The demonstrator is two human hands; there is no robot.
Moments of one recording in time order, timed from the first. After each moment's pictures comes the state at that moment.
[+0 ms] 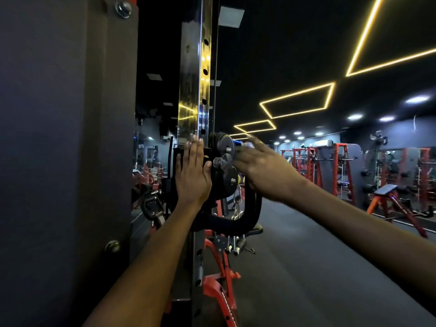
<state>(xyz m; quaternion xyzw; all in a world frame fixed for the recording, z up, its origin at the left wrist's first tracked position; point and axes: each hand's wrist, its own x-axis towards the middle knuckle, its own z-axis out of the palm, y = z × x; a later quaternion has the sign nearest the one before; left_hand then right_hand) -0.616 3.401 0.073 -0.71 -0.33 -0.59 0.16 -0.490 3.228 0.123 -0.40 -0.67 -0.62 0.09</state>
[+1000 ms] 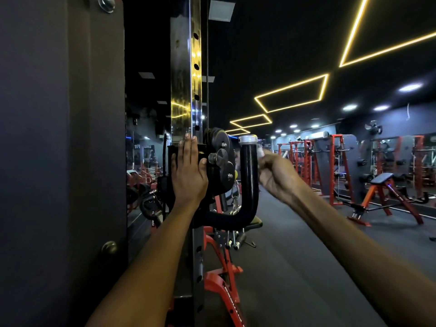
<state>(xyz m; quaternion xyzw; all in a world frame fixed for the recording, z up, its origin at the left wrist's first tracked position) -0.615 3.396 0.069 -0.71 -0.34 -0.60 0.14 -0.484 3.219 0.107 -0.28 -0.50 0.40 0.71</state>
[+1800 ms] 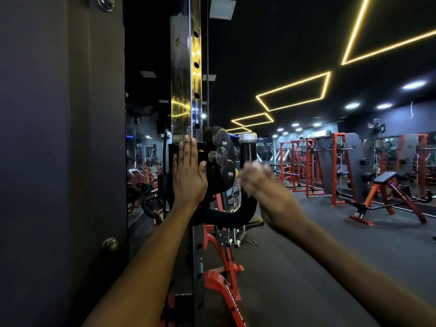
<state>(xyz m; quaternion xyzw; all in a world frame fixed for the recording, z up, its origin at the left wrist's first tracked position) -0.618 3.394 0.063 -0.73 -0.33 -0.59 0.12 -0.462 3.232 0.037 -0.37 -0.71 -0.50 0.32</state>
